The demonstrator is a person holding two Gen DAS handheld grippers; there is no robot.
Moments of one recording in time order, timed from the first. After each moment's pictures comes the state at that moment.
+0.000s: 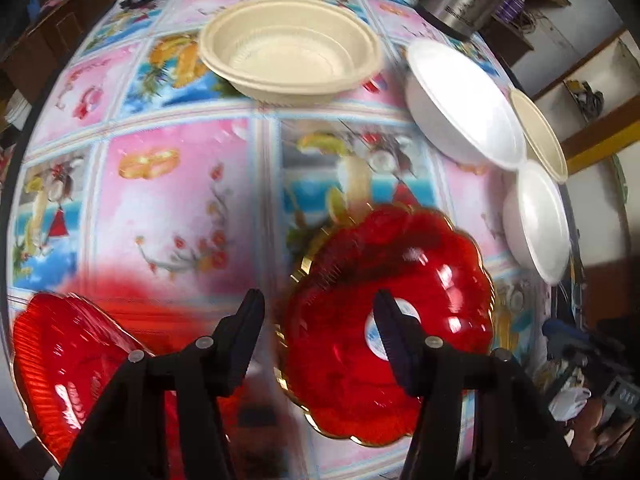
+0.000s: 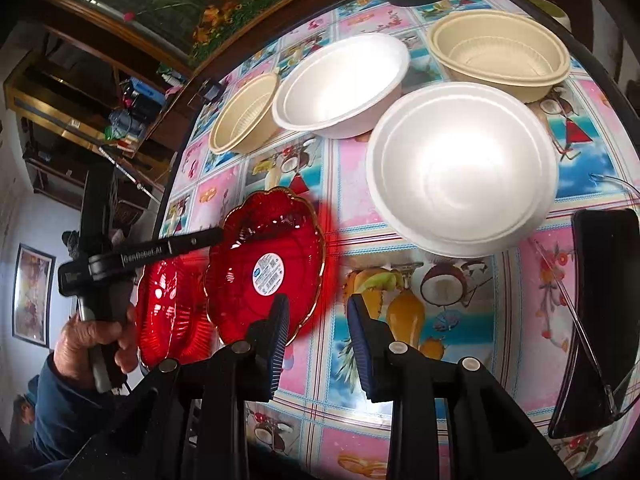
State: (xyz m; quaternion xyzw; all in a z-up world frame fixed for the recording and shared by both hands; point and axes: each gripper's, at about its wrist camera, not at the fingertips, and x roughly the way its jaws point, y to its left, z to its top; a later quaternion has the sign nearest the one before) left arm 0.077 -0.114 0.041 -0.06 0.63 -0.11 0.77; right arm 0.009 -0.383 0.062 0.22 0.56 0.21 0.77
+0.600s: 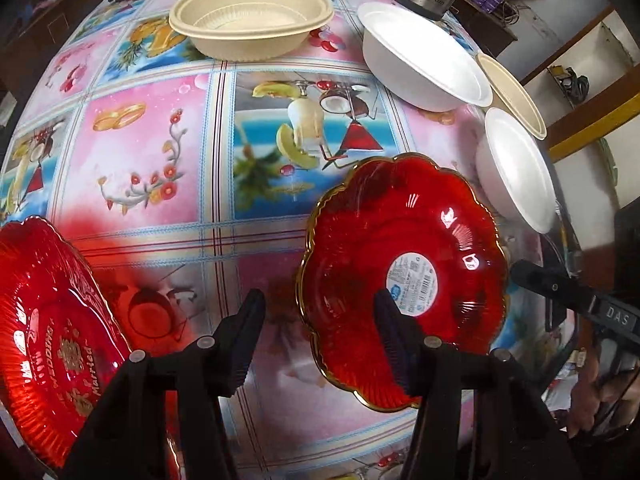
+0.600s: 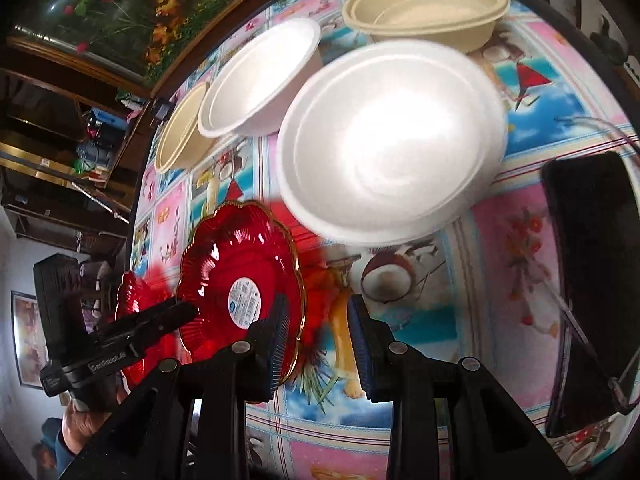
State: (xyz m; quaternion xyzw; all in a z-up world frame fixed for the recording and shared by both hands) left arm 0.029 -0.134 0.031 -0.05 0.61 -0.13 0.78; right arm 0.016 -0.404 0.029 0.25 0.58 0.15 0.76
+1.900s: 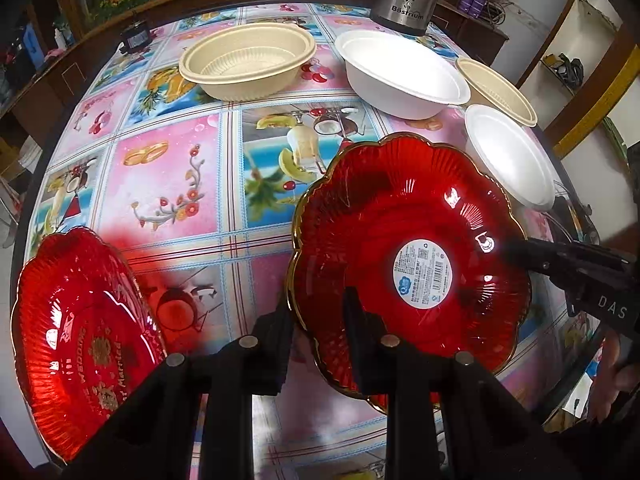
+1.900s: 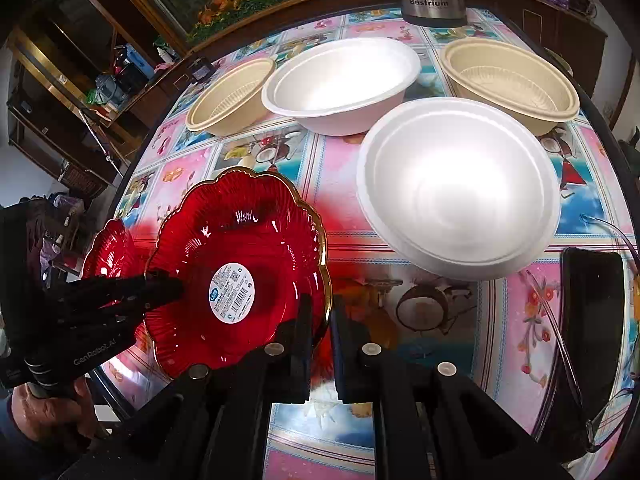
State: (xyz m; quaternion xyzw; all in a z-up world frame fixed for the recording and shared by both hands) left arm -0.002 -0.144 0.050 0.01 0.56 -0.11 0.82; right arm 0.004 -0.364 0.051 0.10 0.54 0.19 0.81
